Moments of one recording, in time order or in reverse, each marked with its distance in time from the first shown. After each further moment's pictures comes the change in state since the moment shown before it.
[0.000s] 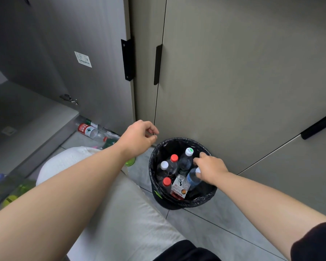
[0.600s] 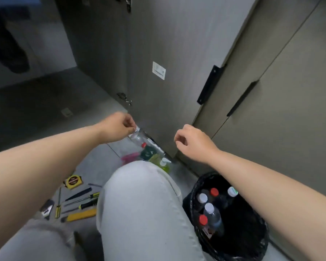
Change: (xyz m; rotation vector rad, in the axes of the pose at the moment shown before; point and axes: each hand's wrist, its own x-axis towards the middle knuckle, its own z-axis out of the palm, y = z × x) left_hand -0.010 -0.157 -0.169 0.110 0.104 -0.359; right_hand 0.127 -0.182 -0.171 0.344 0.242 -0.509
